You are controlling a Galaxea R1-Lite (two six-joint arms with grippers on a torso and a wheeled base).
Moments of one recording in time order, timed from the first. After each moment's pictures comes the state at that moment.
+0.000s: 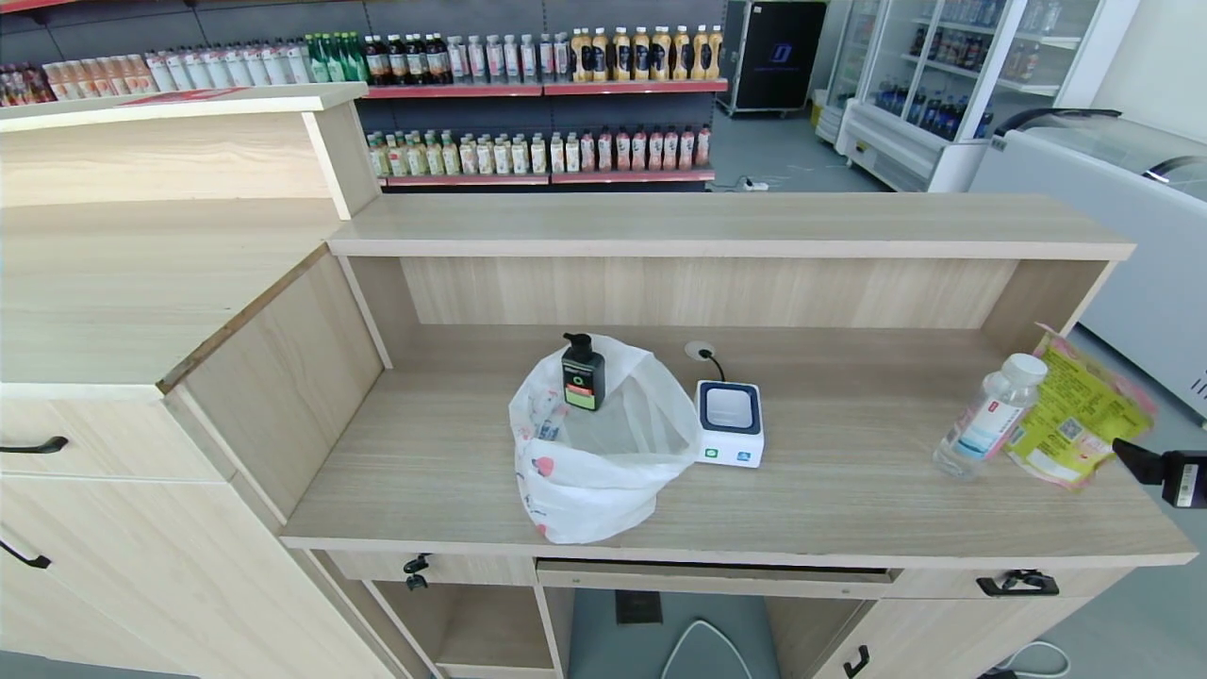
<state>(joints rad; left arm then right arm) -0.01 0.00 0.00 0.00 -0.04 0.00 -0.61 1.86 -0.48 -1.14 0.26 -0.31</state>
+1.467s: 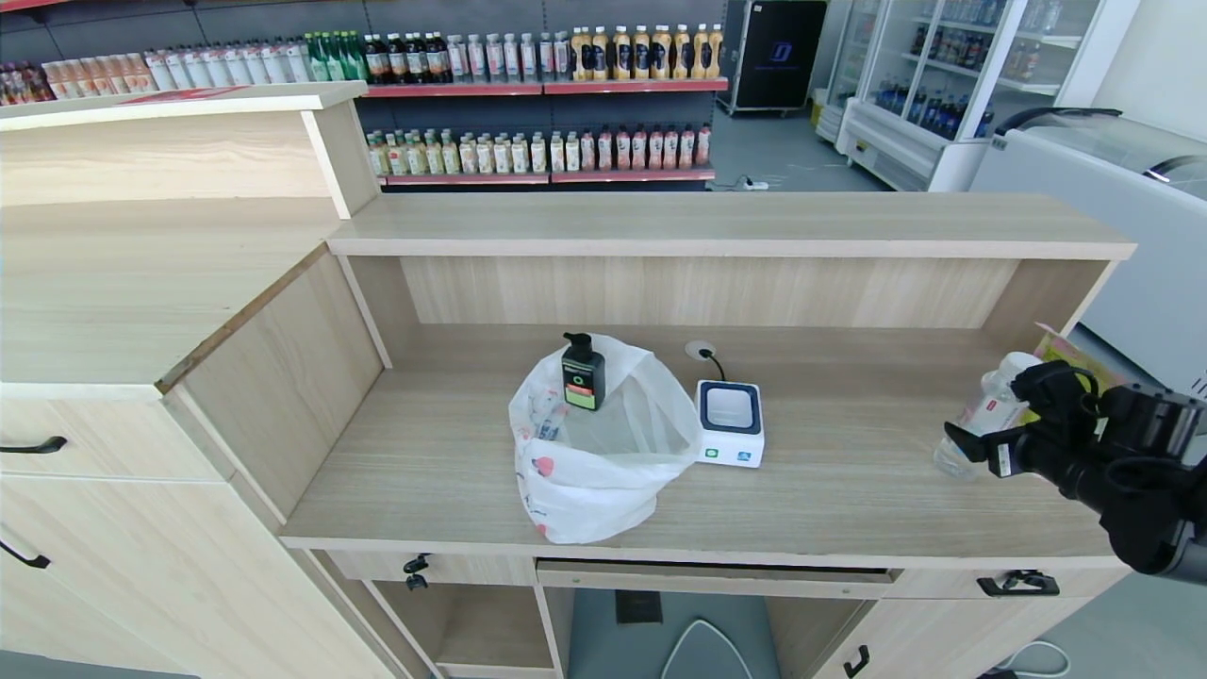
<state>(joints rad) -0.01 0.00 0.00 0.00 -0.04 0.00 -0.32 2.22 -0.72 -1.28 0.25 -0.43</state>
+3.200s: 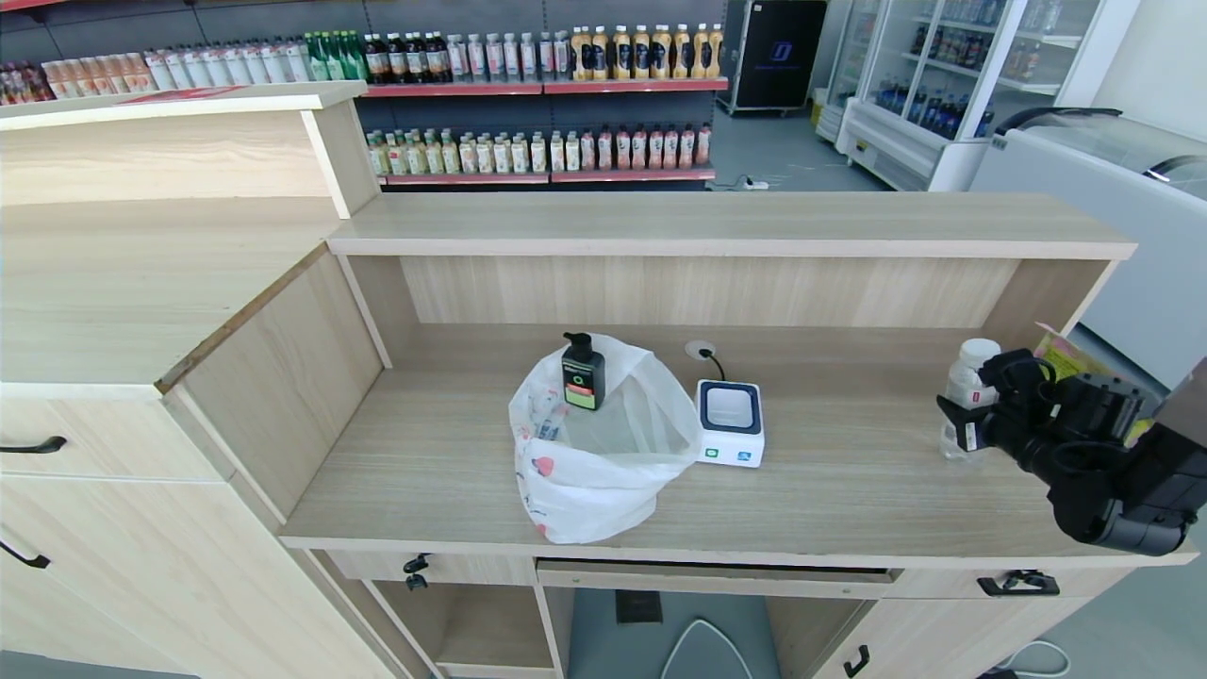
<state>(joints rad) -0.01 0.00 0.00 0.00 -0.04 0.00 -0.30 2.40 -0.99 -1.29 0.25 -0.42</state>
